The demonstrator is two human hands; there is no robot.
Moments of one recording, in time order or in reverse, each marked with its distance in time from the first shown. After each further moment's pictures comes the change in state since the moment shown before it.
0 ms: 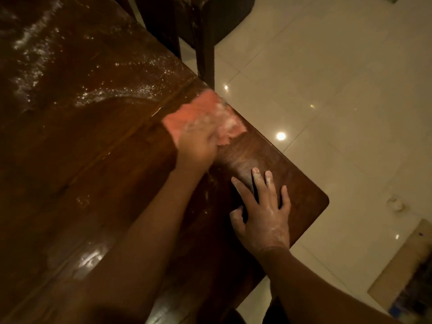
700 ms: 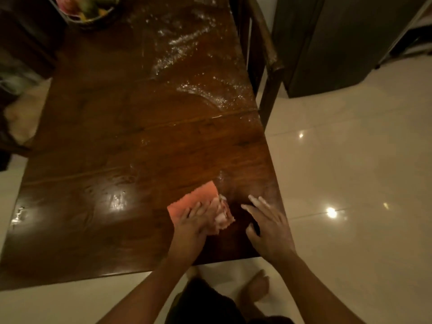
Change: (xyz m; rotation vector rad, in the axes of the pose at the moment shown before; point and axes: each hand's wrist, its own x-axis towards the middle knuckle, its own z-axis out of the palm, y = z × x) left_hand -0.216 0.117 0.045 -0.041 0.100 -0.589; right_hand 0.056 0.108 -0.059 0.118 -0.337 -0.680
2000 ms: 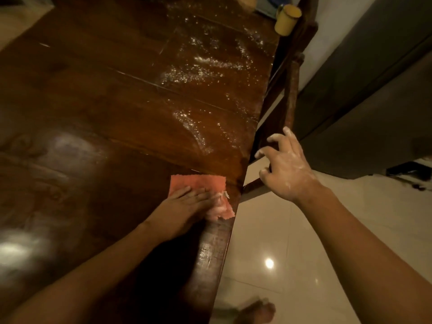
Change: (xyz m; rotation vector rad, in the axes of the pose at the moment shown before) left_hand 0.236 0.026 -0.023 0.154 -0.003 0.152; right_hand 0.338 -0.027 -0.253 -0.505 -0.160 -0.309
